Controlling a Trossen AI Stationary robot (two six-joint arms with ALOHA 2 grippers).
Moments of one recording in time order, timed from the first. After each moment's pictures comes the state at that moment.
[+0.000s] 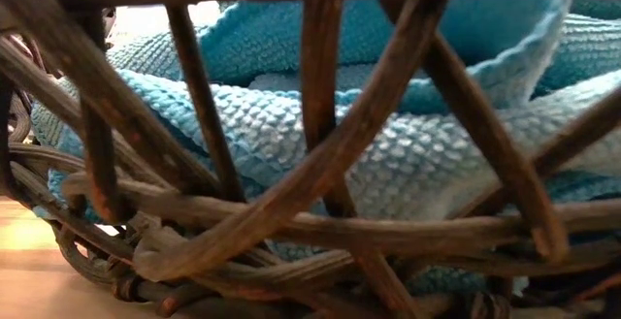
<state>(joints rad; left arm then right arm) -0.01 0.24 0.01 0.25 -0.27 -0.55 0.14 0.38 0.05 -0.07 0.15 0.38</state>
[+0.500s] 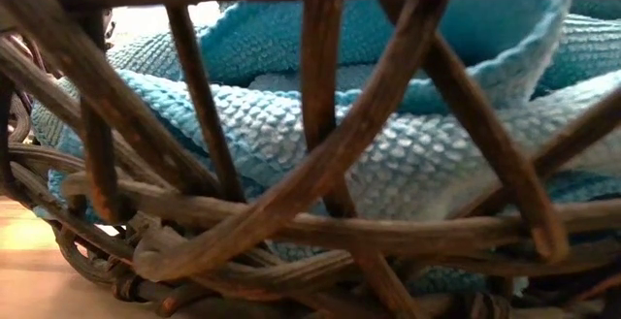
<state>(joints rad) -0.01 0.17 0.01 0.19 -0.27 -0.55 0.14 0.09 0.05 -0.08 0.15 0.39</state>
